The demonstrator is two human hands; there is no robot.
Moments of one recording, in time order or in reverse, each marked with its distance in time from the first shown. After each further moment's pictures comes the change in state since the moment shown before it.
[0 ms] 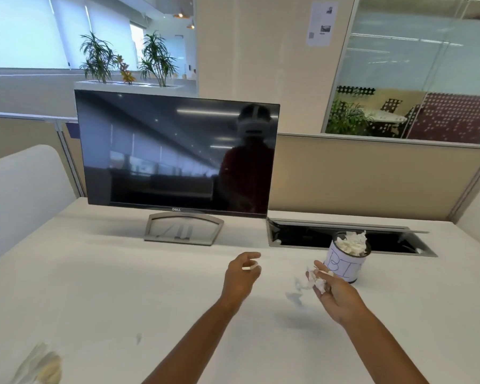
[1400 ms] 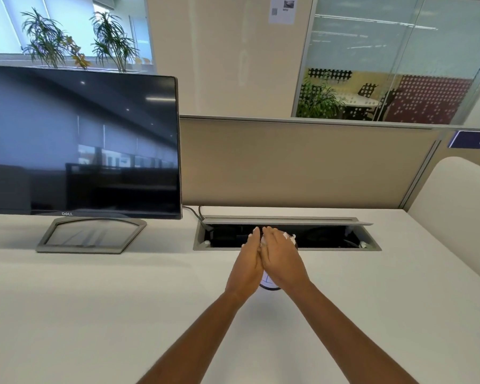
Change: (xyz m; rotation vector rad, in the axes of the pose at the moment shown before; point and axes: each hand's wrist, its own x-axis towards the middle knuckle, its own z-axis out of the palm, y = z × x) left_hand 0.073 0.015 0.209 0.409 -0.131 0.374; right_hand 0.114 -0.088 -0.065 -1.769 -0.088 -0.887
